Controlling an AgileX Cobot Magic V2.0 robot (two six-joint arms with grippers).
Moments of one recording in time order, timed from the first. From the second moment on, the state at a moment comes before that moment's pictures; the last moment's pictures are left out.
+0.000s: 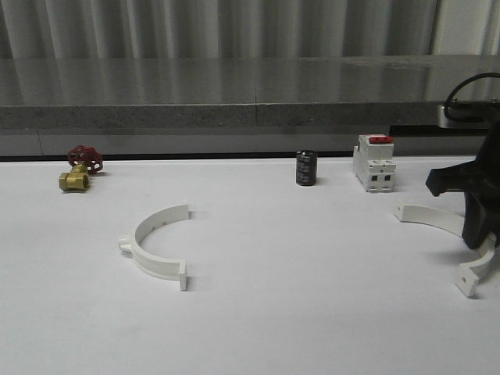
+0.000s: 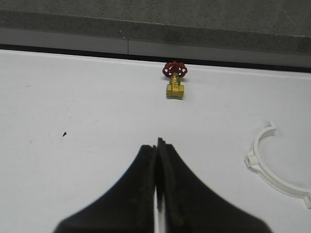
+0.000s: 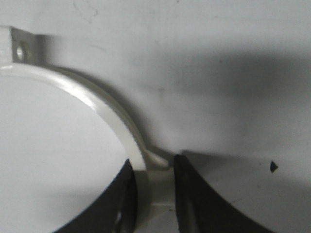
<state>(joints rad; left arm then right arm) -0.08 0.45 -0.44 0.08 0.48 -0.15 0.06 1.83 -1.03 0.08 0.52 -0.03</state>
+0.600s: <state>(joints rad) -0.08 0.45 -0.44 0.08 0.48 -0.15 0.31 1.83 -1.17 0.11 0.62 0.22</state>
